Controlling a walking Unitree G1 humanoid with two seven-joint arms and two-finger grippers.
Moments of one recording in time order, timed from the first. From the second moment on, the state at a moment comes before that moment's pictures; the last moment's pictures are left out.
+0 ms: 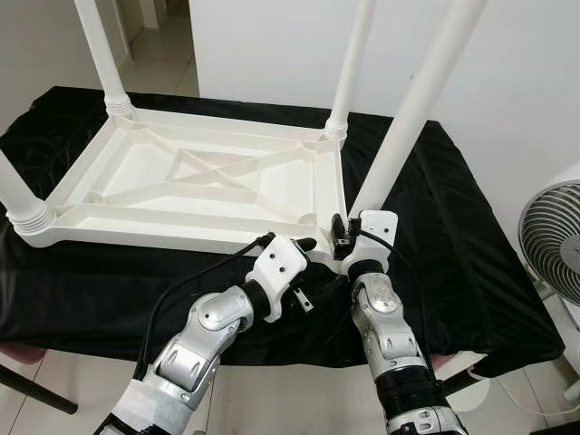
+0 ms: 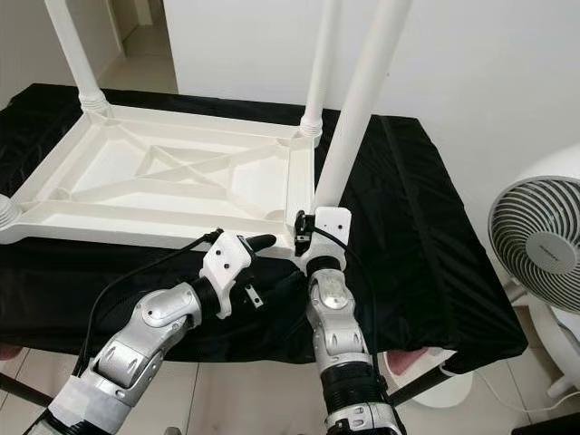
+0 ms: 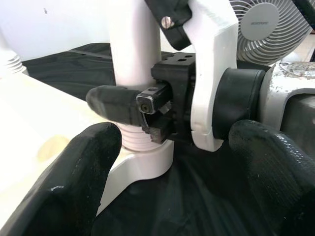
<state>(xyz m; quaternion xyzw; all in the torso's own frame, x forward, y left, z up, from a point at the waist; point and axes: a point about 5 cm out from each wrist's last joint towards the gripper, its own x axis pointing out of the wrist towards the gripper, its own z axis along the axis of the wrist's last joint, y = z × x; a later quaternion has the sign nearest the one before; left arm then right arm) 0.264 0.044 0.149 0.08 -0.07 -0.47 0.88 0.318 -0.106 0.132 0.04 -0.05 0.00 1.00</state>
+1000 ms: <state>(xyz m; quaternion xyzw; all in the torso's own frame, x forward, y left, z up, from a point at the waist) 0.266 0.044 0.146 0.08 -0.06 -0.47 0.88 0.326 -0.137 0.138 -0.06 -0.03 0.30 0.95</state>
